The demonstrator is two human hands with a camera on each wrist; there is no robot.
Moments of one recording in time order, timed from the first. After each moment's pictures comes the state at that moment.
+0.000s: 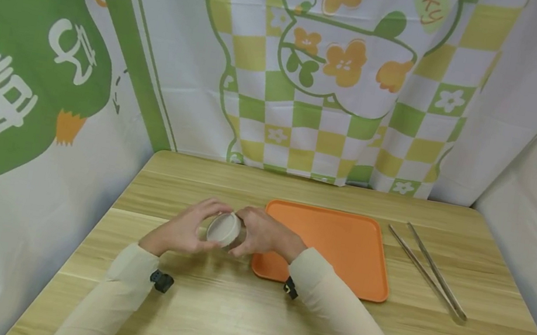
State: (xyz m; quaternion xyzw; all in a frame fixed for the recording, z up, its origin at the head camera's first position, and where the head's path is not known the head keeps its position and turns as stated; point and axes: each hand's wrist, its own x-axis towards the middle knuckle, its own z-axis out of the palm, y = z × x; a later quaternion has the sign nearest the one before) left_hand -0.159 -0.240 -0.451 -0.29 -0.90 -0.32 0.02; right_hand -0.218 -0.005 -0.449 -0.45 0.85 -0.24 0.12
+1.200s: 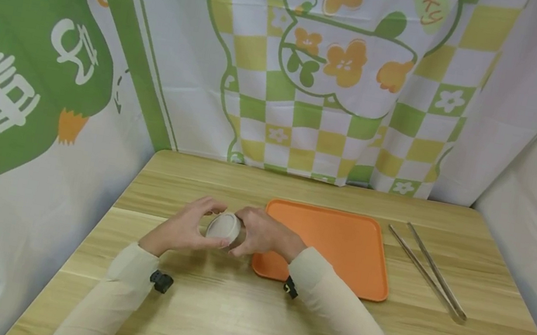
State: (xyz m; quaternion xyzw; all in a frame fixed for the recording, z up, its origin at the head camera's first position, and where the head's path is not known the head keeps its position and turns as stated) left_hand -0.154 -0.240 -0.451 -0.21 -0.92 -0.32 0.01; right_hand -0.216 -0.006 -0.449 -0.46 0.85 -0.23 0.12
